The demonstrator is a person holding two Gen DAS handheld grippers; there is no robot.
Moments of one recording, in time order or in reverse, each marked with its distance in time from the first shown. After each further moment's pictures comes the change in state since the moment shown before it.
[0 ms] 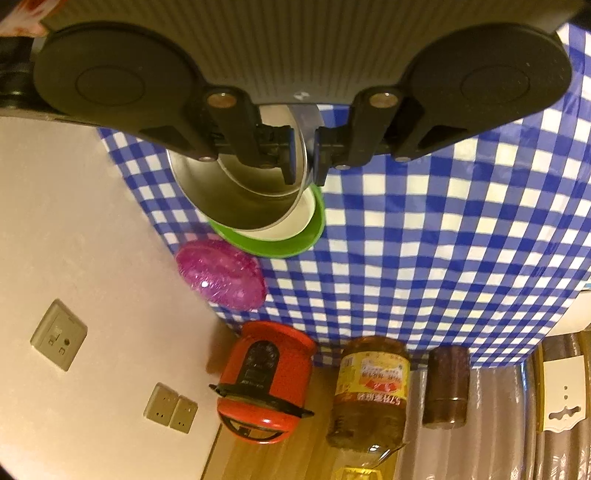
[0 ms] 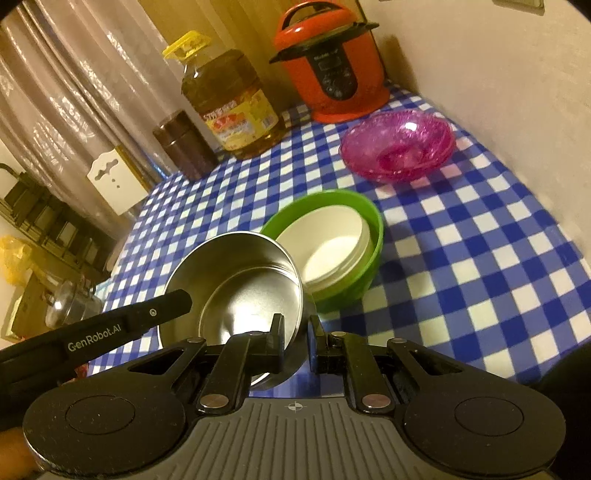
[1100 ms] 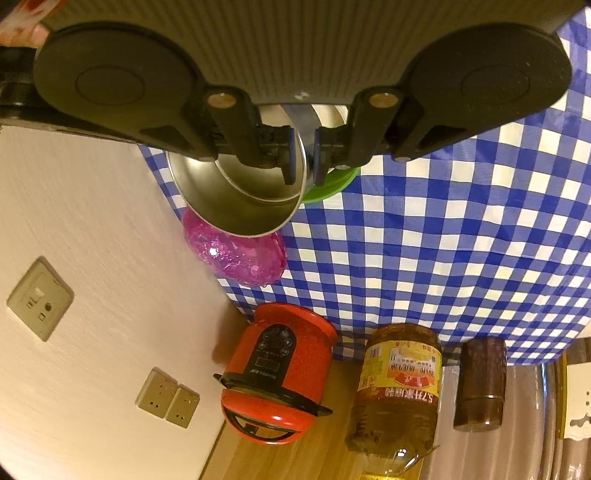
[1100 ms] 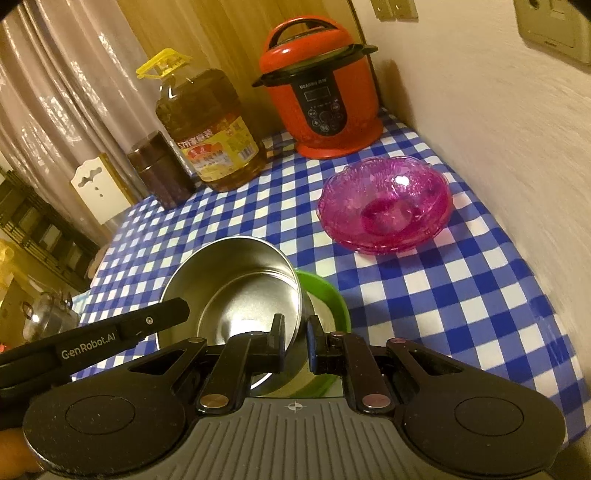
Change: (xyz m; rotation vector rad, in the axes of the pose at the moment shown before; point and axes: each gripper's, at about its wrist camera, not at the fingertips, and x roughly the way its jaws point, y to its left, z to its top) left arm 0.076 -0.011 0.056 -0.037 0.008 -0.059; right arm 0.041 -0.028 0.079 -0.059 -0.022 -0.050
